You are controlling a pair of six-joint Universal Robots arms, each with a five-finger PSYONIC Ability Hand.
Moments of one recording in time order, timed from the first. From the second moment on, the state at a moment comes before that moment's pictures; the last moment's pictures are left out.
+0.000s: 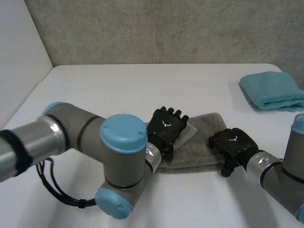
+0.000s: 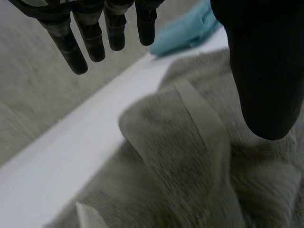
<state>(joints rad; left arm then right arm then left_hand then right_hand) 3.87 -2.33 -1.20 3.28 -1.64 3.42 1.81 -1.20 1.84 -0.14 1.28 2.65 0.19 0.20 0.21 0.20 0.05 0.44 0.50 0.50 0.50 0.32</state>
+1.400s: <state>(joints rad) 4.11 -1.99 -1.50 3.25 -1.92 3.42 2.30 -1.11 1.64 -0.25 1.42 1.96 0.19 0.20 0.21 0.20 0.05 0.93 1.13 1.14 1.14 0.95</state>
